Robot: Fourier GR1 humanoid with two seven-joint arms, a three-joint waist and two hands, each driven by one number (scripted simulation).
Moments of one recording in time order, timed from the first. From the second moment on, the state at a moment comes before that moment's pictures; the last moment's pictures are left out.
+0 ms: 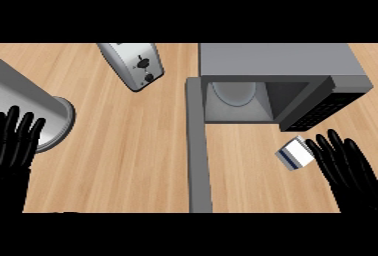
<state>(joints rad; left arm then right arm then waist) 0.18 0.11 0.12 -2.09 0.20 -0.10 0.02 0.26 -0.14 0.02 -2.08 -0.32 0.38 -0.11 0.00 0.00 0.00</state>
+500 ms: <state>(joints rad) 0.33 0.08 0.13 -2.18 0.22 -0.16 -0.02 0.26 -0.09 -0.05 -2.00 -0.15 0.30 -0.23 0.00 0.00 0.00</state>
